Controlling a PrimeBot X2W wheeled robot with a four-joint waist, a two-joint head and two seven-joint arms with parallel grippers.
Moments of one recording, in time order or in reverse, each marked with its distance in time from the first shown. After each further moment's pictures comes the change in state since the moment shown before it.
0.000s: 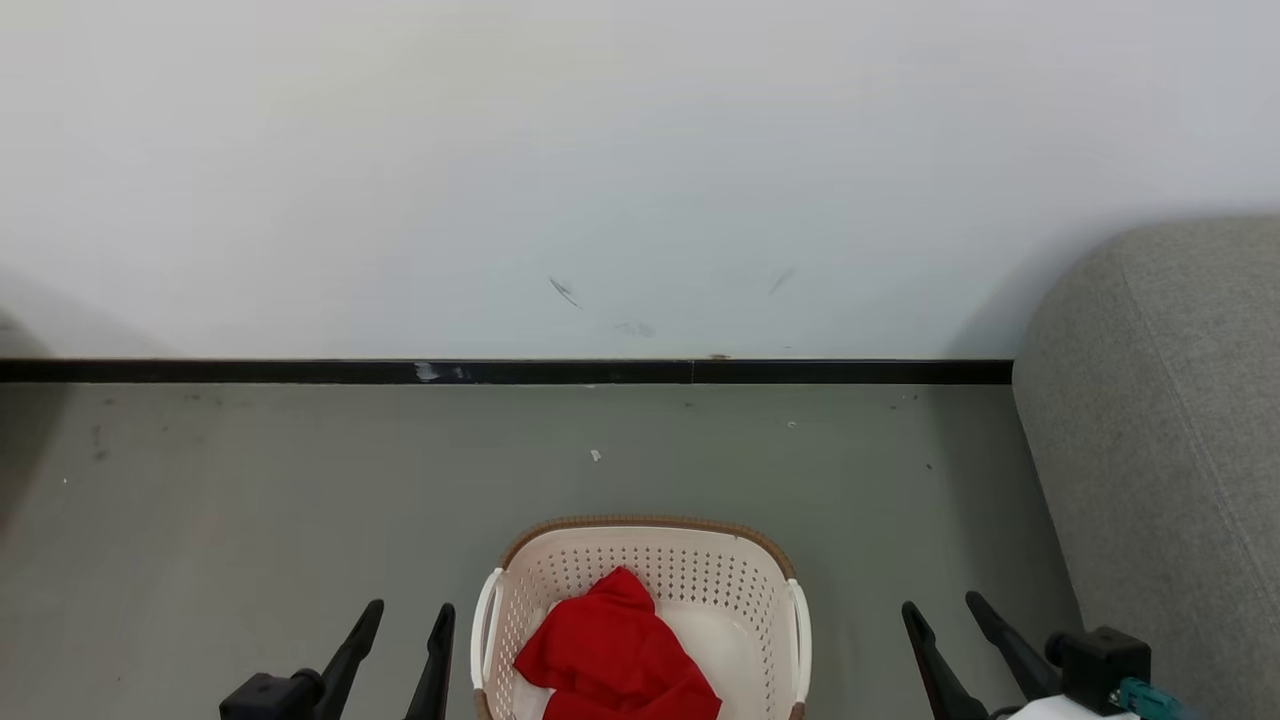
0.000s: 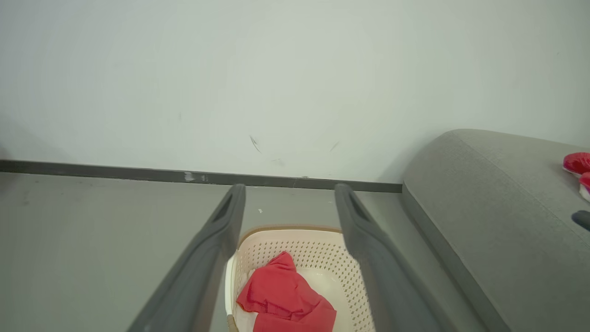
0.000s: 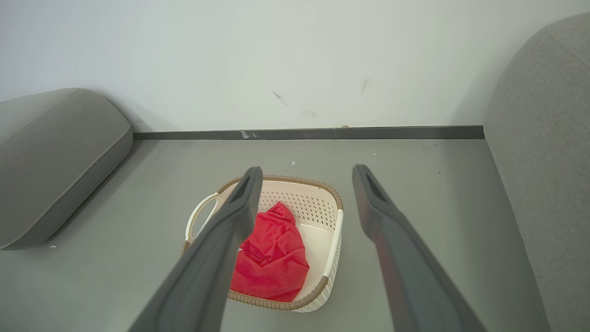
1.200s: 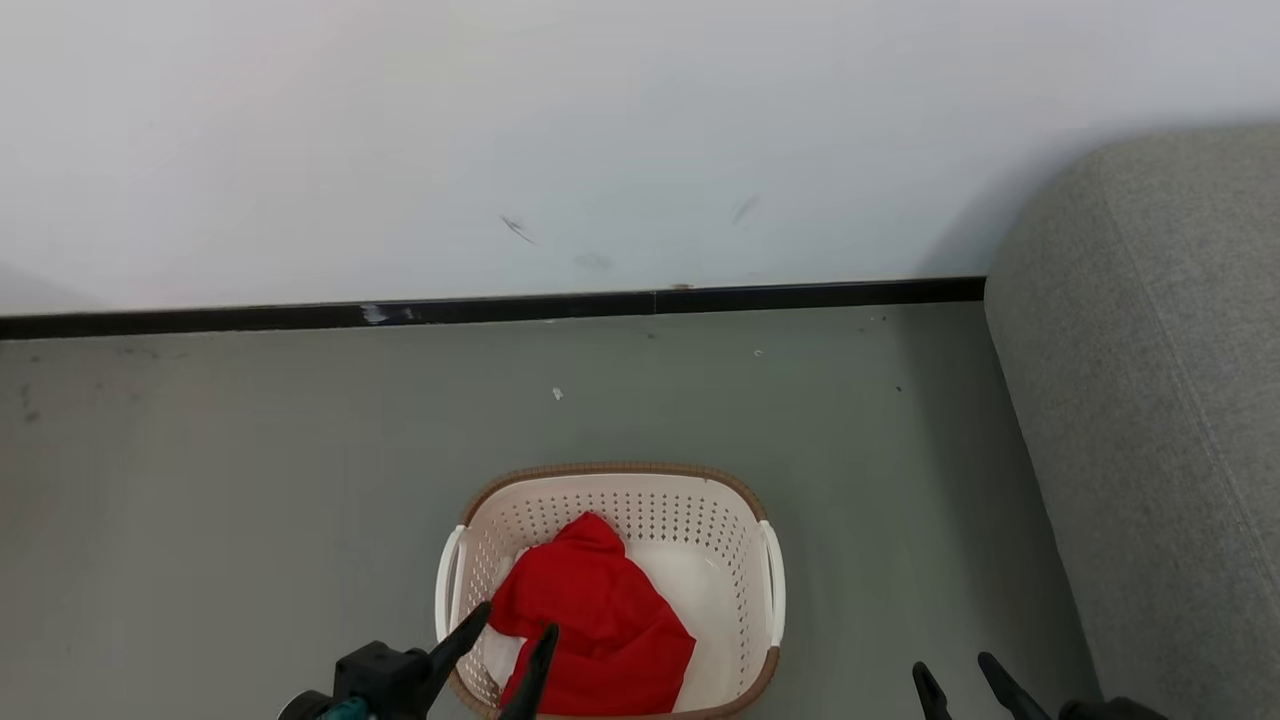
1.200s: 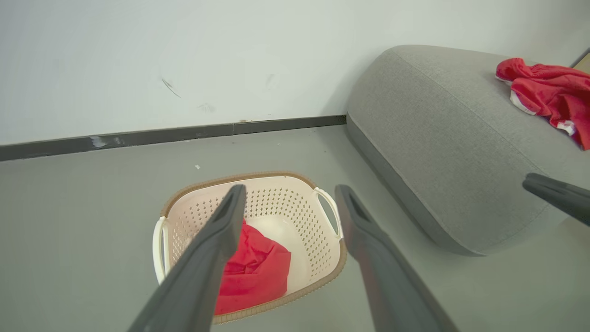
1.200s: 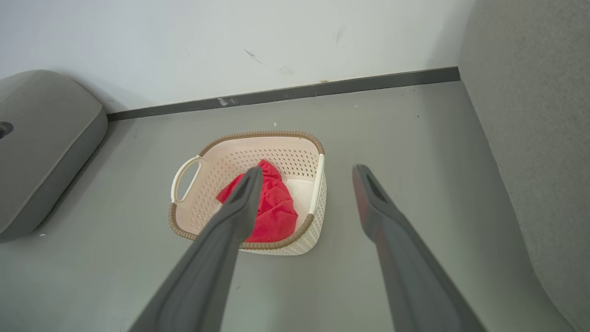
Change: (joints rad) left arm -0.062 -0.006 -0.132 0.017 0.051 -0.080 0.107; right arm 0.154 0.027 -0.046 -0.105 -0.044 0.000 0.000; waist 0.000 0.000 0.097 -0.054
